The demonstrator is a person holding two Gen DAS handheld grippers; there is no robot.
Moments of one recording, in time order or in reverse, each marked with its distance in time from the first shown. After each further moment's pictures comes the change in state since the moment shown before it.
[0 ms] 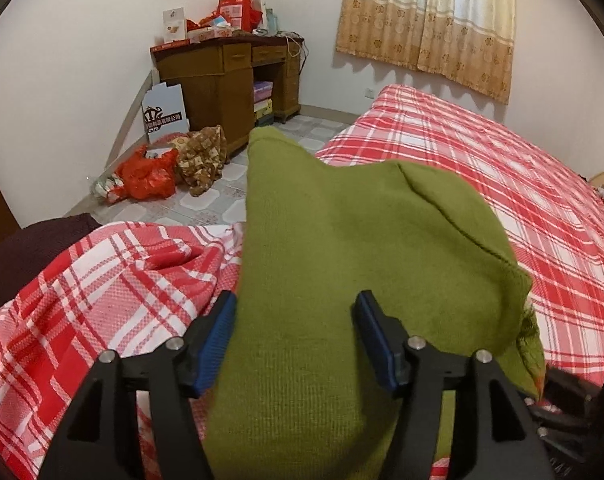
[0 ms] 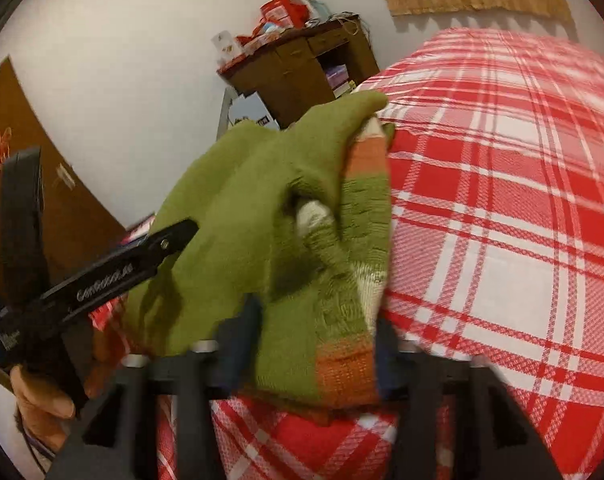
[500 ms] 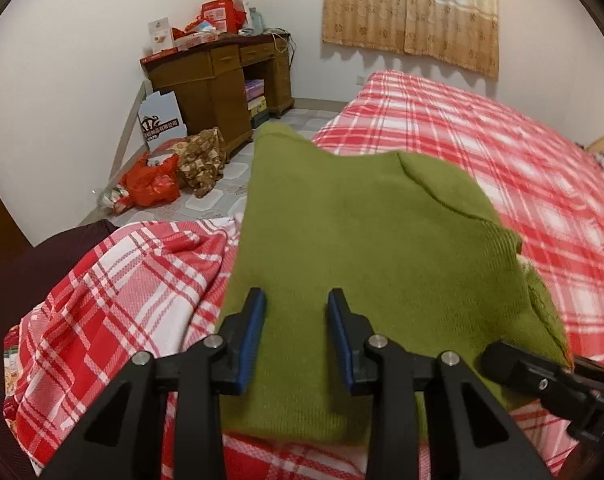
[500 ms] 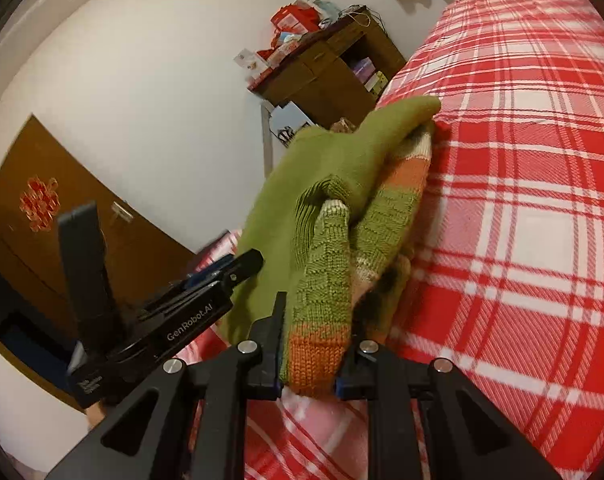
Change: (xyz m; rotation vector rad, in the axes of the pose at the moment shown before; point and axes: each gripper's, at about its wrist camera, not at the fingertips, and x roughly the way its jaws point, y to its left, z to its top) left arm -0.029 -0.017 -0.016 0.107 0.021 0.048; right arm -0.047 0.006 -0.019 0.136 -0.014 0.179
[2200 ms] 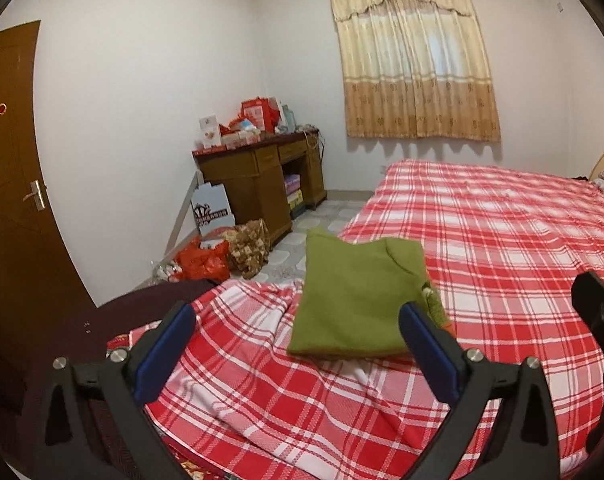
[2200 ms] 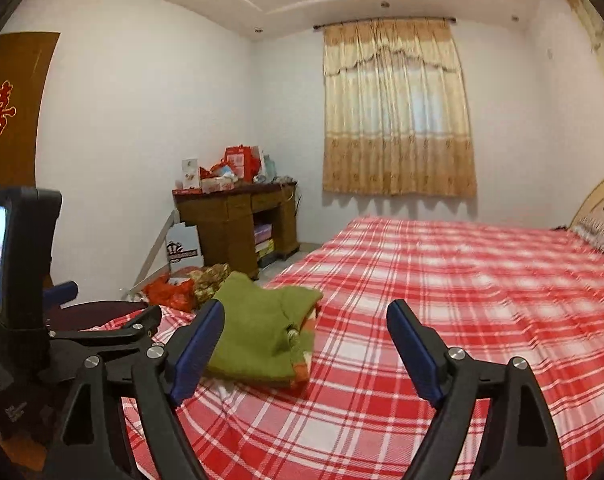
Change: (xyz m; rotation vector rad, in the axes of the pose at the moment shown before) left arm -0.191 0.000 -0.057 -0.001 -0.369 0.144; right arm -0.192 0.184 -0.102 -0.427 -0.636 -0.614
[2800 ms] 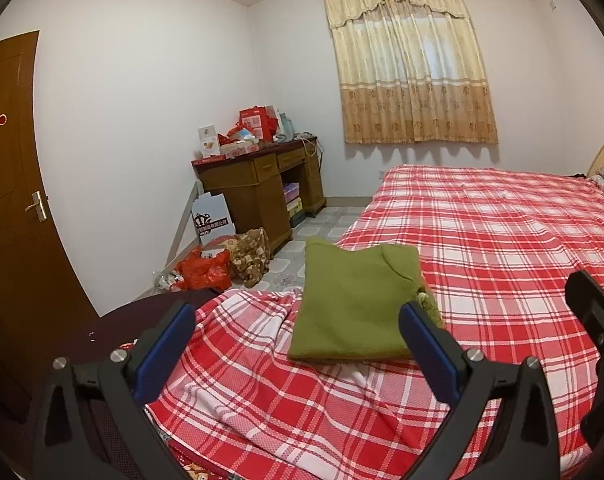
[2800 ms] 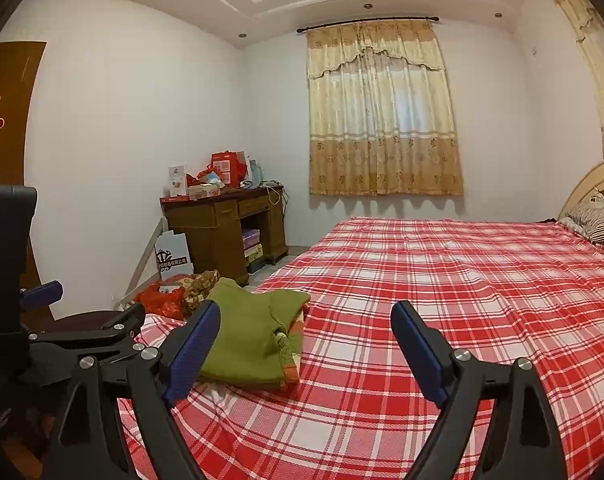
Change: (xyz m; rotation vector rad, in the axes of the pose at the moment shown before) left arm -0.011 -0.006 -0.003 0.020 -0.020 0.000; right arm -0.006 -0.007 0.001 0.046 0.014 -0.029
